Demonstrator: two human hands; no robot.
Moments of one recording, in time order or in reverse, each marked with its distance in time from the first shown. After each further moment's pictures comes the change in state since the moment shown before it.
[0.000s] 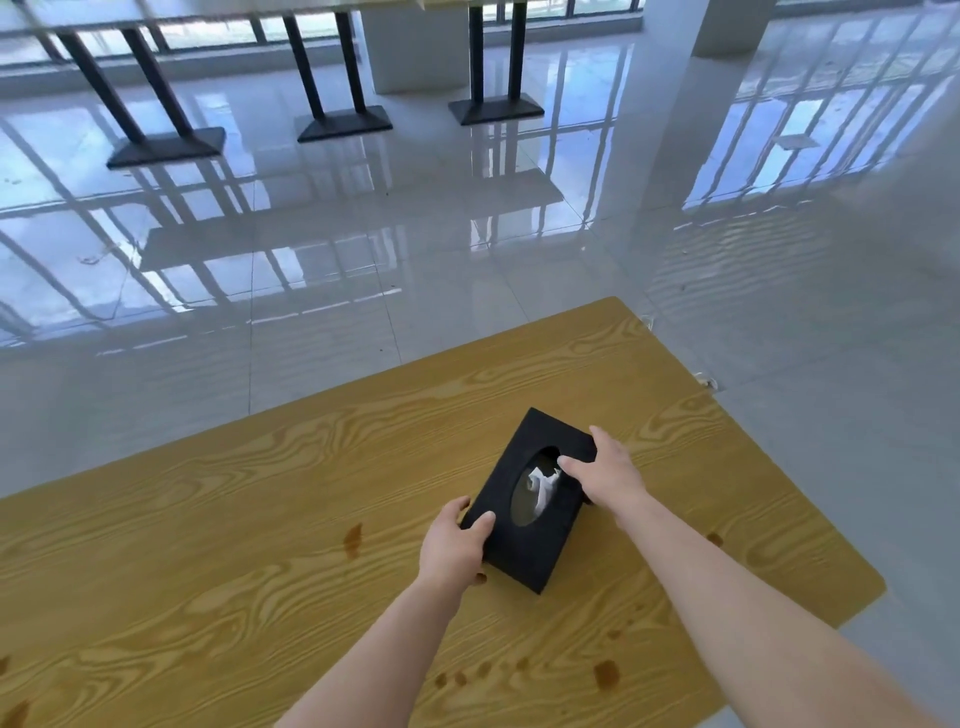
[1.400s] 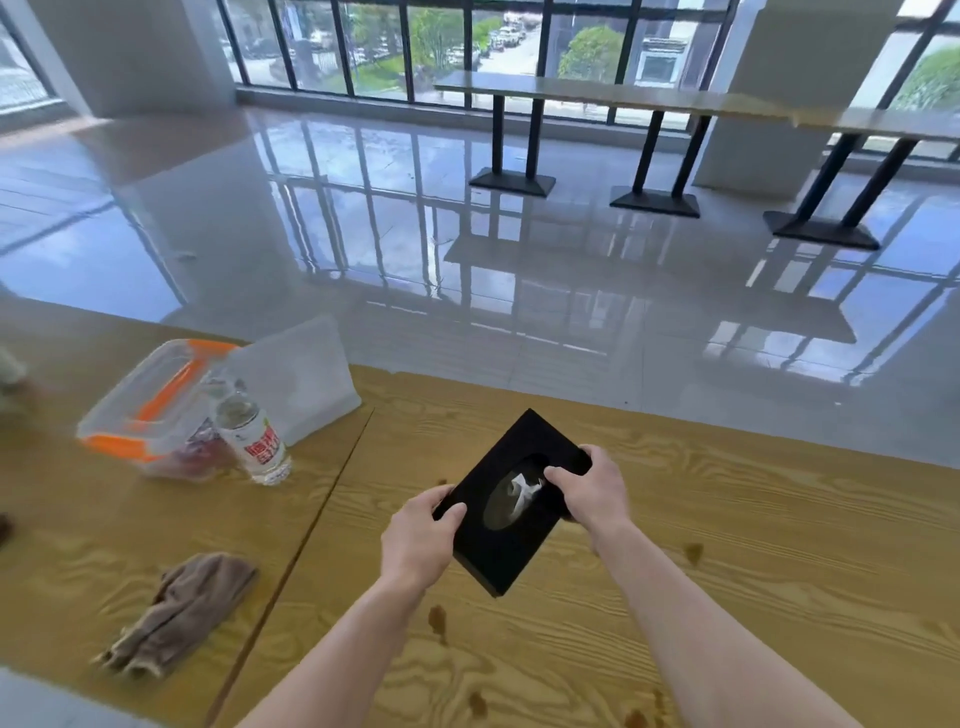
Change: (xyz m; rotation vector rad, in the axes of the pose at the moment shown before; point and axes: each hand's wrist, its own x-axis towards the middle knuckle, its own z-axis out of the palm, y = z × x) left_hand -0.158 -0.194 -0.403 -0.102 0.610 0.148; right_hand -0.228 -0.229 0.369 0.040 -0.307 -0.365
